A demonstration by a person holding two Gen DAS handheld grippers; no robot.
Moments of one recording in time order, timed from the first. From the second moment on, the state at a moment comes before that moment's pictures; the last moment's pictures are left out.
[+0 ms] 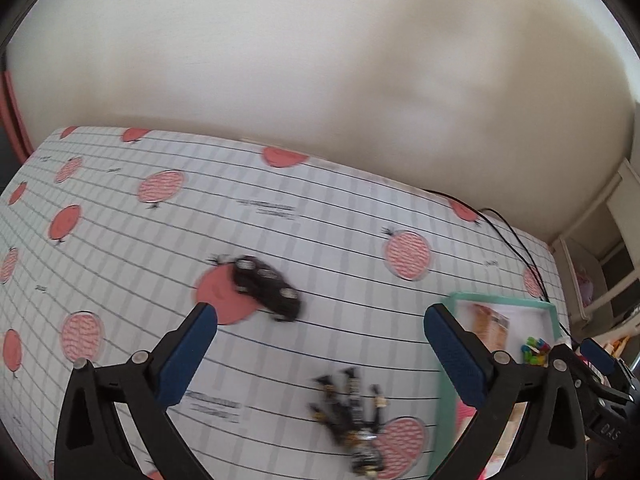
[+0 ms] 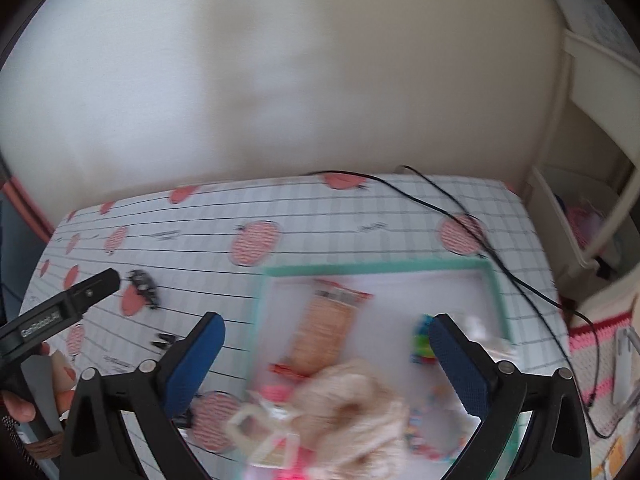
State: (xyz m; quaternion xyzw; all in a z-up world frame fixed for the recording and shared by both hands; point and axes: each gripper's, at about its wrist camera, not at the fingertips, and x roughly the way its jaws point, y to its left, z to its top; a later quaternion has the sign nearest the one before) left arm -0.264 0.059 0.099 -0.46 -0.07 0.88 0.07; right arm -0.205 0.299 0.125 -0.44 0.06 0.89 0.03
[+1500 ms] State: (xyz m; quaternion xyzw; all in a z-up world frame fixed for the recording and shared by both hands) left arm -0.290 -0.010 0.057 -0.50 -0.09 0.86 0.06; right arm -0.229 0.149 0.021 -0.54 -0.04 0.84 -0.06
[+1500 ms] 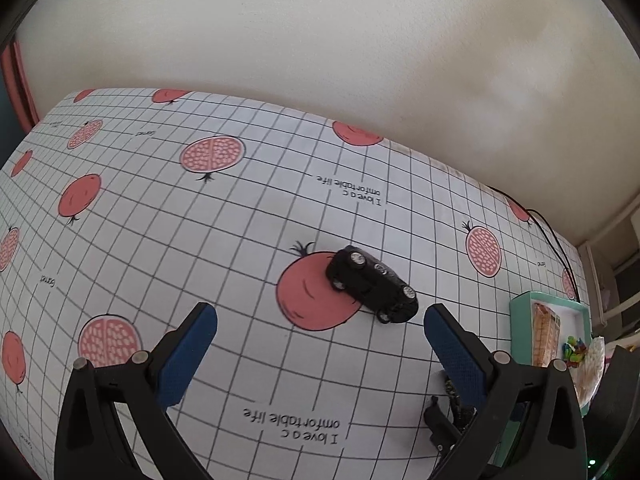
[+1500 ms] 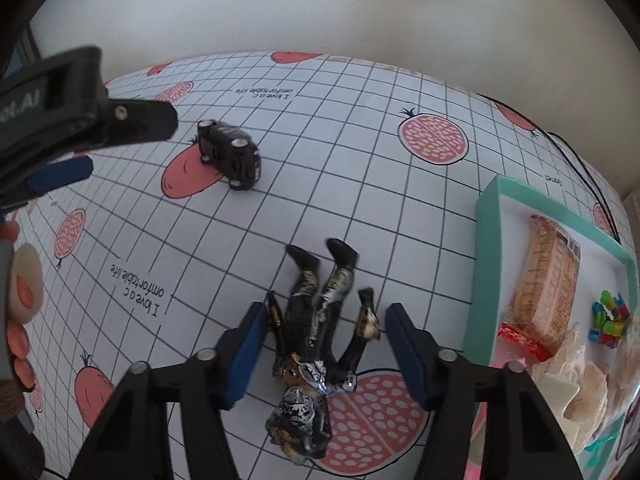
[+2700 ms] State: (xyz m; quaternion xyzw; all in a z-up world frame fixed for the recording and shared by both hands) left arm -0.328 0.045 0.025 -0.50 -0.05 0.86 0.04; right arm -0.244 0.181 0.035 -0.51 0.01 0.86 -0.04
